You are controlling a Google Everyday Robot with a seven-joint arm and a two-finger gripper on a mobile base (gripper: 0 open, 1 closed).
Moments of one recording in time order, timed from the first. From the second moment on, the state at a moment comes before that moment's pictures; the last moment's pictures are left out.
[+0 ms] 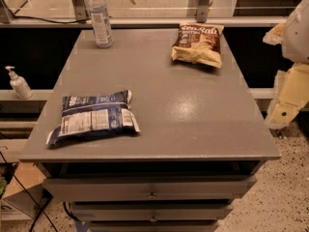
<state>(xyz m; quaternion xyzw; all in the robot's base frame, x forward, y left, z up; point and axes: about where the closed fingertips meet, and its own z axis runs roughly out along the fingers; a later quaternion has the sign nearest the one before) 0.438 -0.217 0.976 -0.60 0.78 -0.03 0.16</state>
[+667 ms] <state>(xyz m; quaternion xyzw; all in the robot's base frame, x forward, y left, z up) 0.448 -0.201 0.986 -0.61 0.76 -0.01 0.20</state>
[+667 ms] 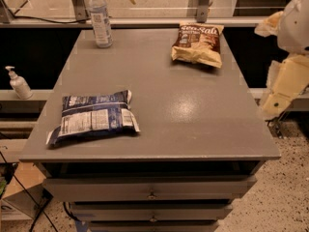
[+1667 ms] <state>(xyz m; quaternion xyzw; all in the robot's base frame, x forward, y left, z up) 0.477 -0.153 1.012 -0.61 0.73 0.07 0.30</state>
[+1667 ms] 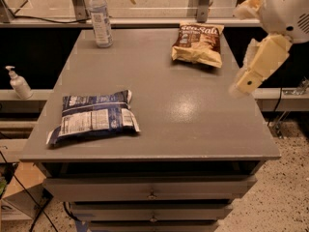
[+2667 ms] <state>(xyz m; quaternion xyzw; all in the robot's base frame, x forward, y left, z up) 0.558 -0.003 1.022 -0.61 0.64 0.22 0.40</state>
